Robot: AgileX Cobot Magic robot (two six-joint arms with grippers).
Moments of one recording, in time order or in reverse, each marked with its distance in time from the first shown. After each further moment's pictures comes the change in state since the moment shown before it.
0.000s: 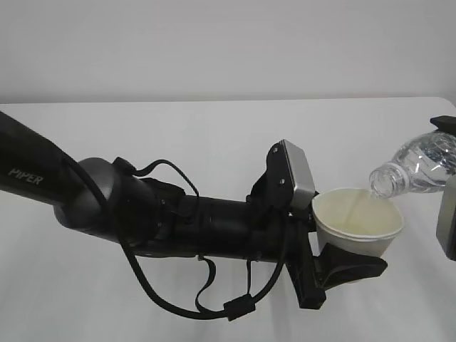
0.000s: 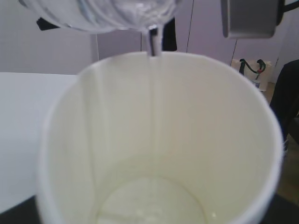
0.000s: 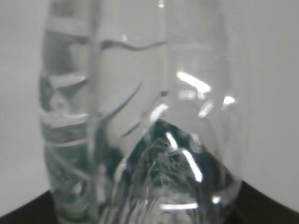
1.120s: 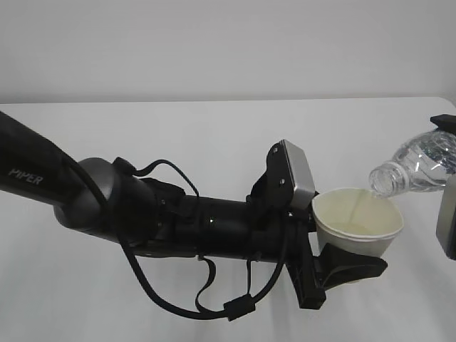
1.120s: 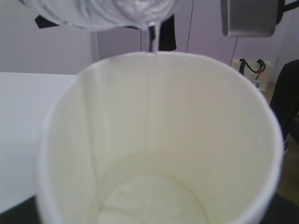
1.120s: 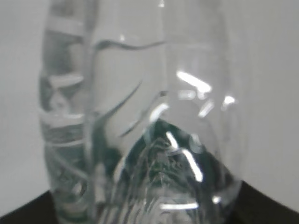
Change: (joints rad) left arm 0.000 0.000 0.000 0.000 0.000 0.000; right arm 0.000 0.000 0.000 0.000 -0.007 -0.002
